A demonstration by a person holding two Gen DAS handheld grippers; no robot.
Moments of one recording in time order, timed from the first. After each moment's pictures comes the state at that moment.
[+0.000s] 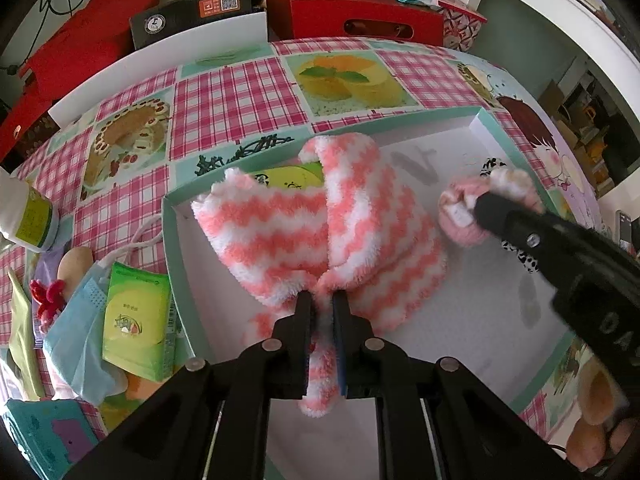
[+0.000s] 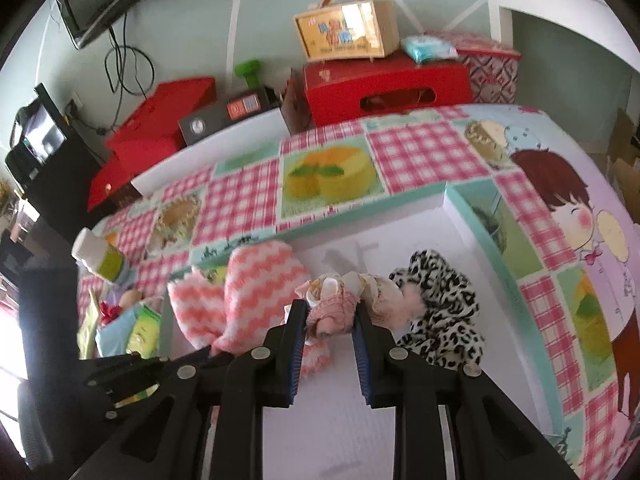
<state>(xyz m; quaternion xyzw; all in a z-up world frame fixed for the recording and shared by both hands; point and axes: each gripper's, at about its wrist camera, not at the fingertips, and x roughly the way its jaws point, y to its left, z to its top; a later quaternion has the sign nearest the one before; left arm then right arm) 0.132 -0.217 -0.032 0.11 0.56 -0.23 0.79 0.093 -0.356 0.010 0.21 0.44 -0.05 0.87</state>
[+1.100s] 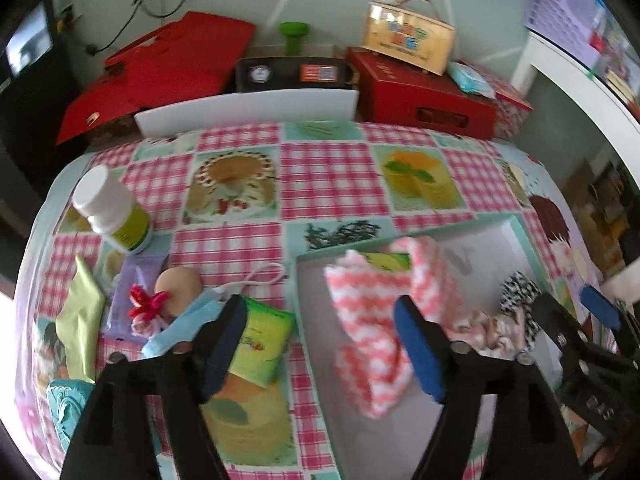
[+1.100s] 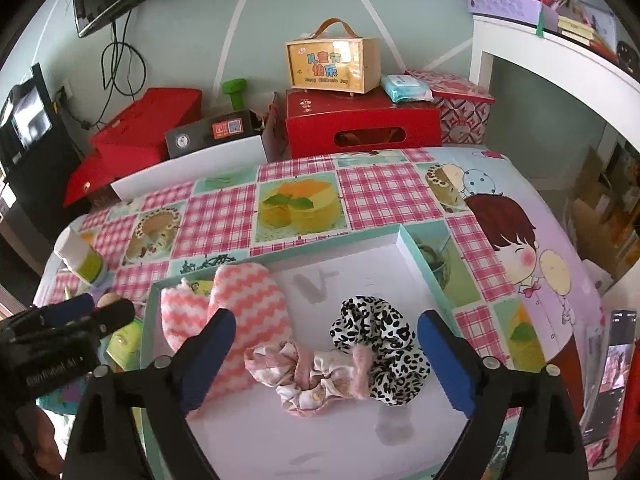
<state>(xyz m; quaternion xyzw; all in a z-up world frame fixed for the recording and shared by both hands) 0.148 -0.151 0.037 0.04 0.50 -0.14 0.86 0.074 -0.356 0.054 0.14 0.42 -0.11 0.89</state>
